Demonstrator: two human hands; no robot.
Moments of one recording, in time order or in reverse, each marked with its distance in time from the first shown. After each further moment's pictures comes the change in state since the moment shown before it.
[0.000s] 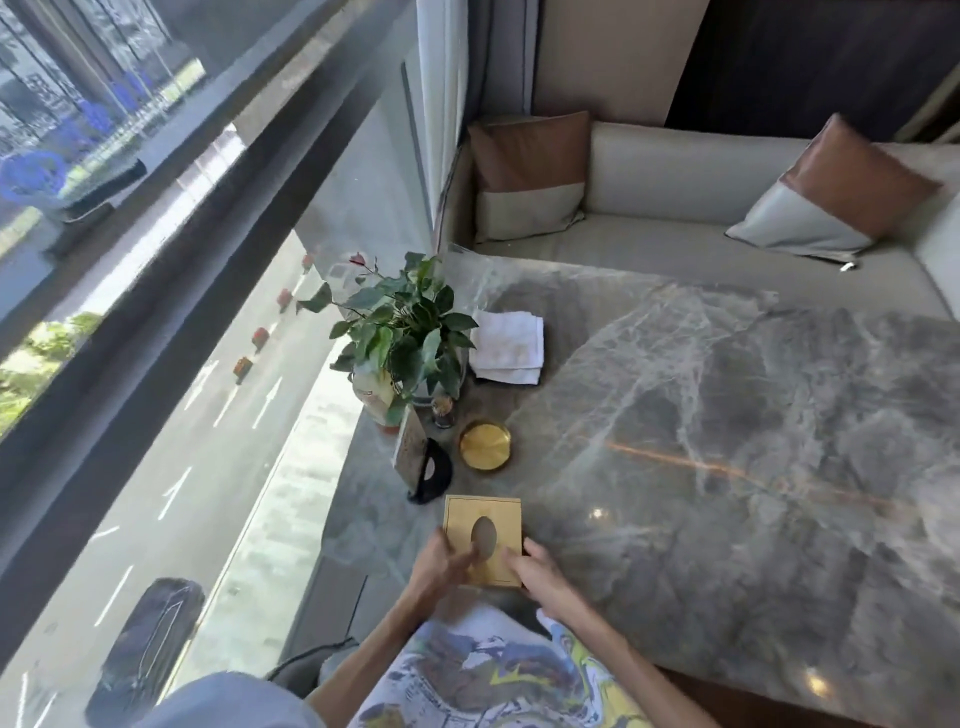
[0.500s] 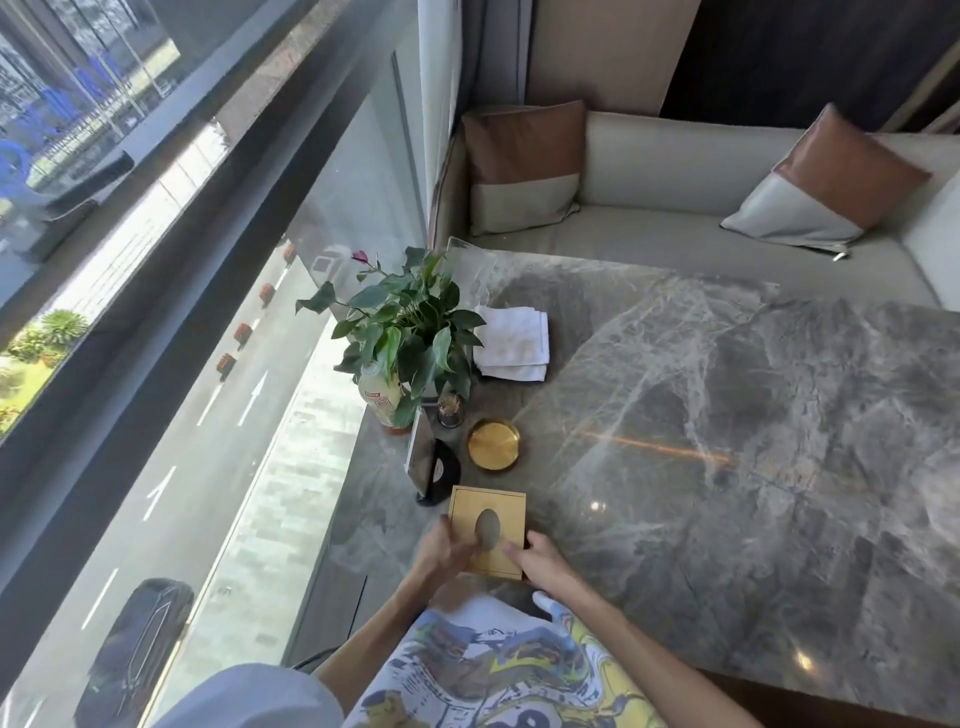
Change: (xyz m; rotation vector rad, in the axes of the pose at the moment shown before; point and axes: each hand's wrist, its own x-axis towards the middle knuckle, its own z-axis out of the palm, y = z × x) left_hand 0.025 0.005 -0.024 0.093 -0.018 0.020; right_hand 0.025 -0.009 0.011 -0.135 0.027 -0.011
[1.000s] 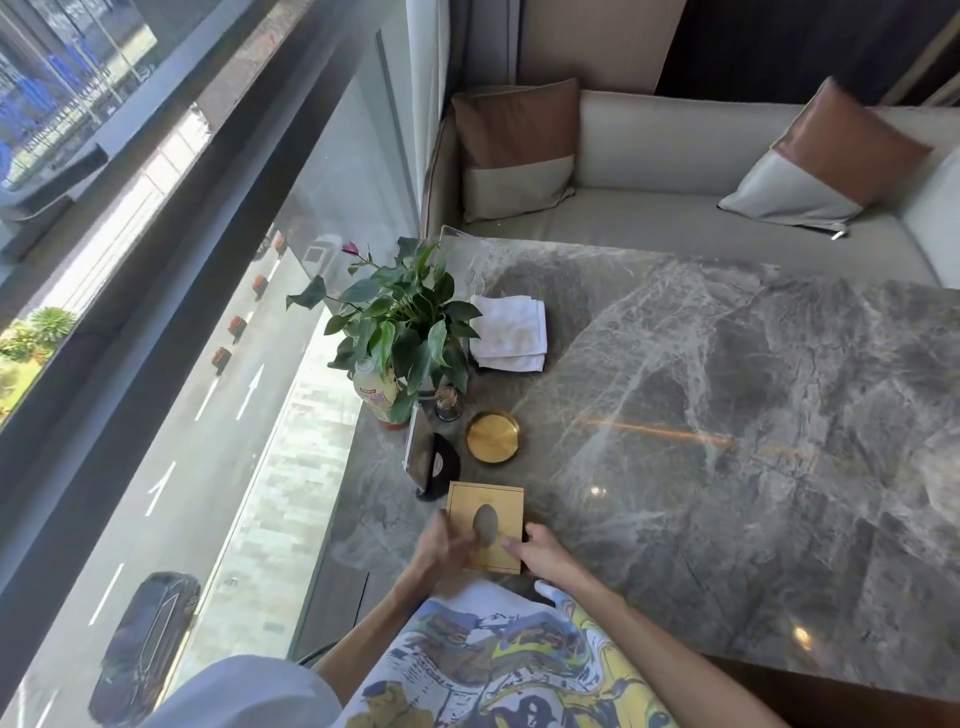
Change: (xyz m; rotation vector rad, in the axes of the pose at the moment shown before) left_hand 0.004 -0.002 -0.003 0.038 -0.017 0.019; right_hand 0.013 0.004 -0.001 -0.066 -0.026 0.019
